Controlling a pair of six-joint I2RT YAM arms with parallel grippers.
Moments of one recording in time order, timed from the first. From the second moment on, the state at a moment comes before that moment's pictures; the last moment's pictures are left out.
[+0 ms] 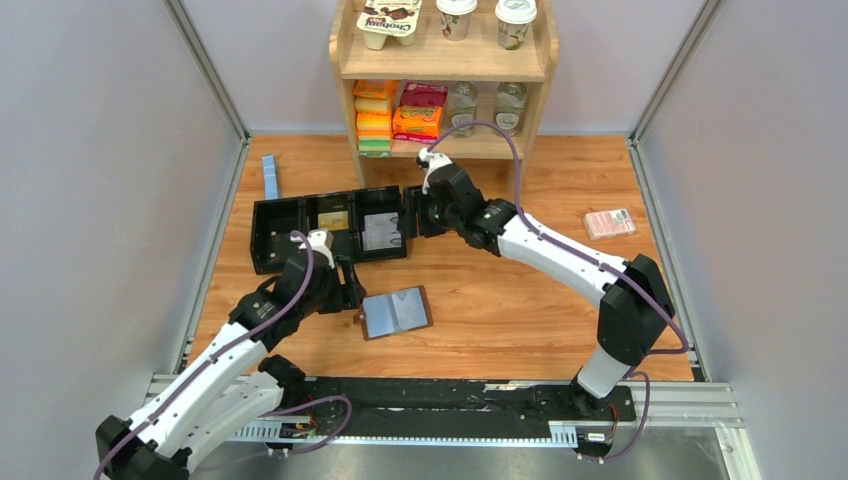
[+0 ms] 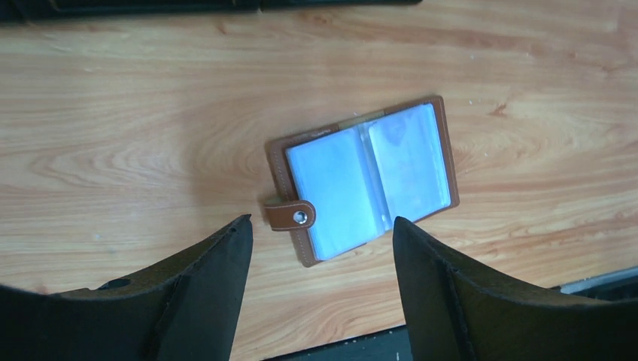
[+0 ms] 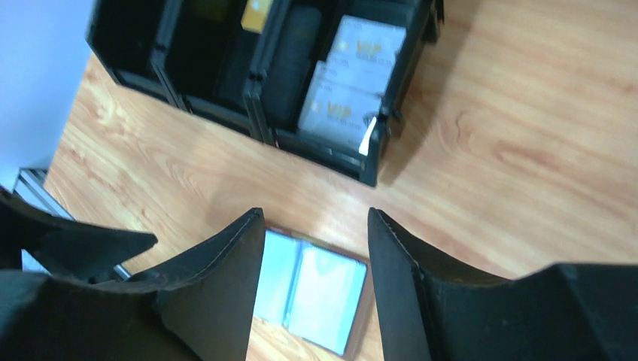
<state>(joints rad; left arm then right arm) -0.57 0.70 0.62 -0.67 -0.14 -0.62 0.80 1.70 1.44 -0.32 -0.01 0.47</state>
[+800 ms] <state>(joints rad) -0.61 1.06 0.51 -0.44 0.03 -0.66 0.94 1.77 1.09 -0.26 -0.07 0.60</state>
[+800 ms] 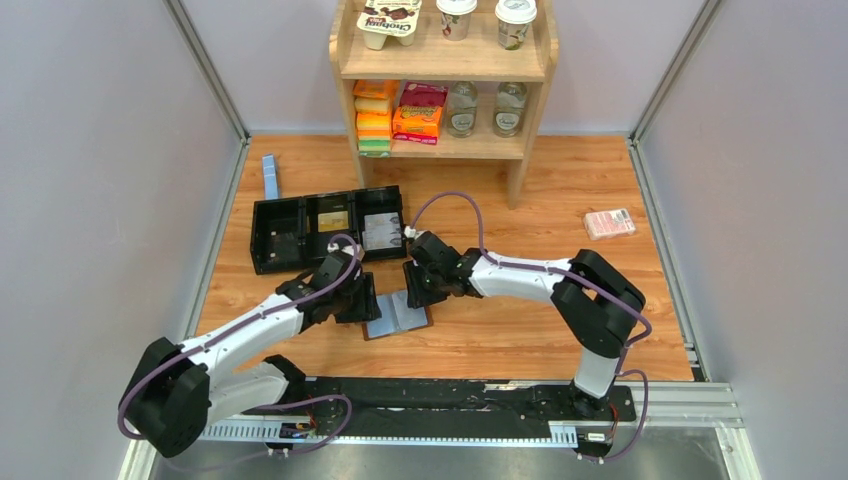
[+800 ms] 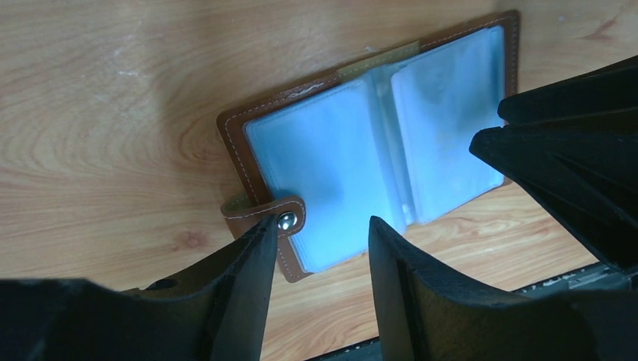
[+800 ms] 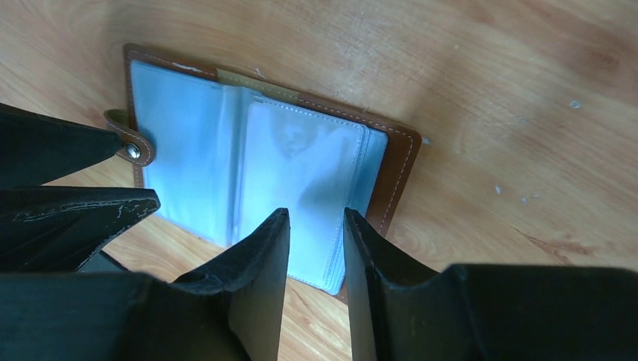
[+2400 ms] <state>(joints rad) -0.63 0.55 0.41 -0.54 -0.12 -0.89 0.97 1.97 1.19 -0.08 -0.47 0.61</state>
